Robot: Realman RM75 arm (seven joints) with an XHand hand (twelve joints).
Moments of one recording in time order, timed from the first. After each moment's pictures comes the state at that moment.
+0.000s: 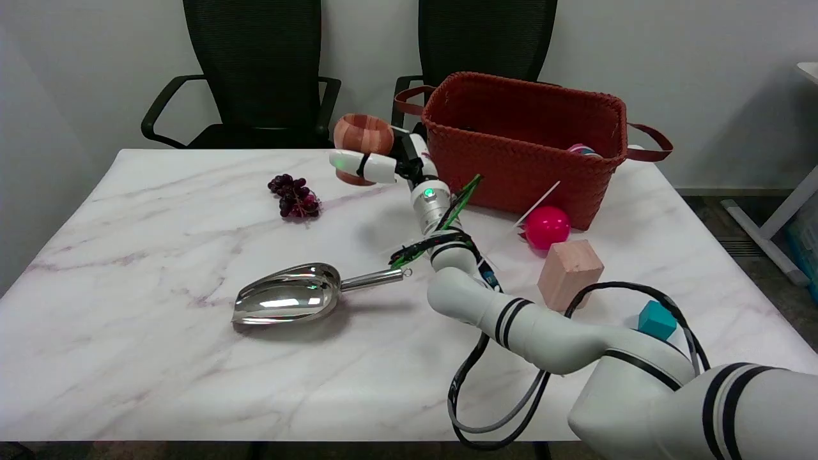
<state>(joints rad) 0.69 -1.56 -2.20 0.58 1.30 0.67 0.64</state>
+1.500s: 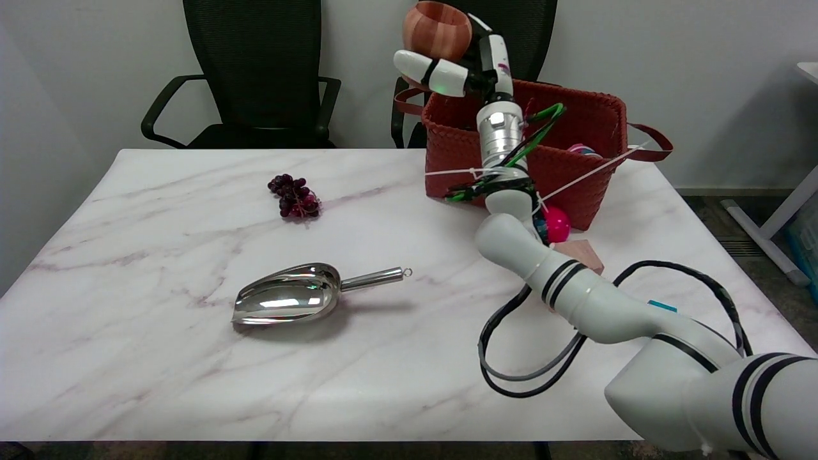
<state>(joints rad) 0.68 -1.38 -2.04 0.90 1.23 0.77 0.49</state>
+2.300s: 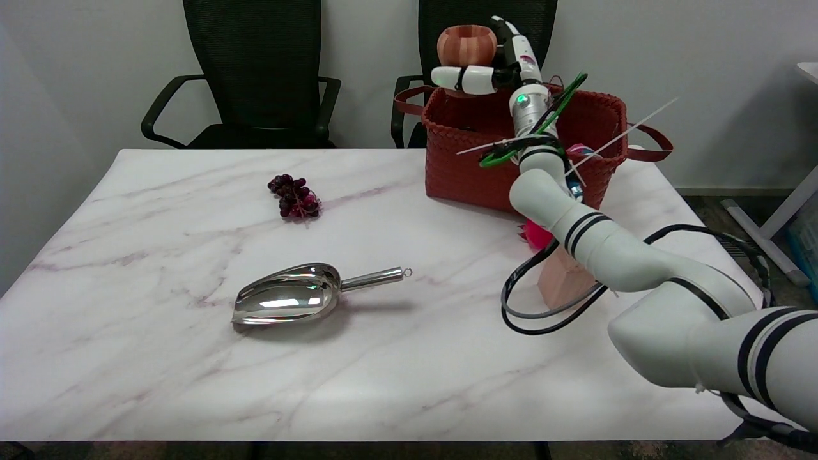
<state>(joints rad) 0.87 -1.31 -1.98 0.60 1.22 0.59 0.32</state>
